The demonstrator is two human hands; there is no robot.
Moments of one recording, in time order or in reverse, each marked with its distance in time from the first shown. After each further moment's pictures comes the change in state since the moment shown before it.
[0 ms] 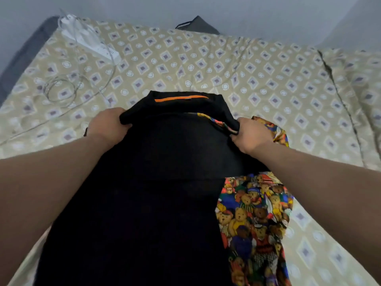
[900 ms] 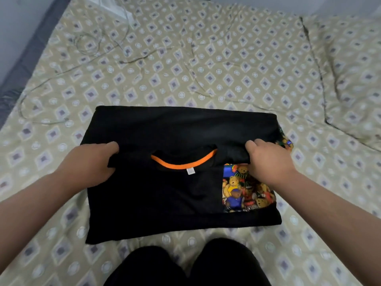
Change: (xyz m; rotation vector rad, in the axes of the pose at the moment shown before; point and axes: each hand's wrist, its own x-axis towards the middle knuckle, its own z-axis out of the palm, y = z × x) left_hand -0.335 -0.077 -0.029 0.274 -0.119 0.354; right_hand -0.330 0.005 0.016 -0.385 0.115 -0.281
